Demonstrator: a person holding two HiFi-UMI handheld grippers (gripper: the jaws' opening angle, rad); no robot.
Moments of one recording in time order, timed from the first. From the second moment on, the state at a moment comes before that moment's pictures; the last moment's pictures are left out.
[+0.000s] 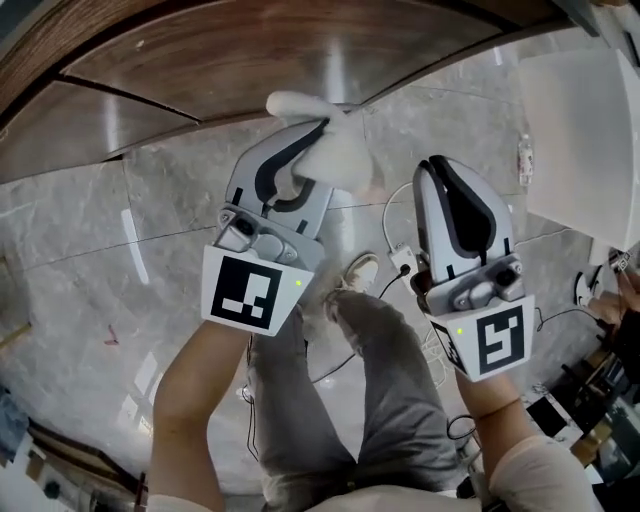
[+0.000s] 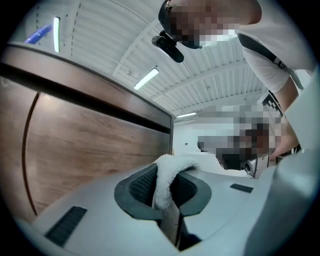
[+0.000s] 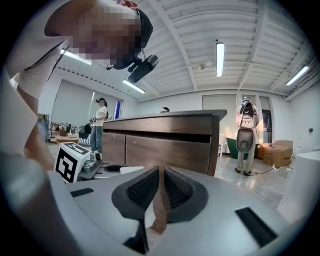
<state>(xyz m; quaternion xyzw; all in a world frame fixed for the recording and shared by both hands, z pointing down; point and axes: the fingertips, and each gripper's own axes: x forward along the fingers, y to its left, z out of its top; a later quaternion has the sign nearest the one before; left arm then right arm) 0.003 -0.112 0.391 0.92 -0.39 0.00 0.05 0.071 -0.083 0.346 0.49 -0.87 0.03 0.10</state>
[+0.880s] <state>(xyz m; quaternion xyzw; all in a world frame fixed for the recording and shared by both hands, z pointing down) -0.049 -0.116 0.239 0.88 -0.48 0.00 0.05 0.043 -0.086 0.199 0.47 -0.88 0.05 0.10</state>
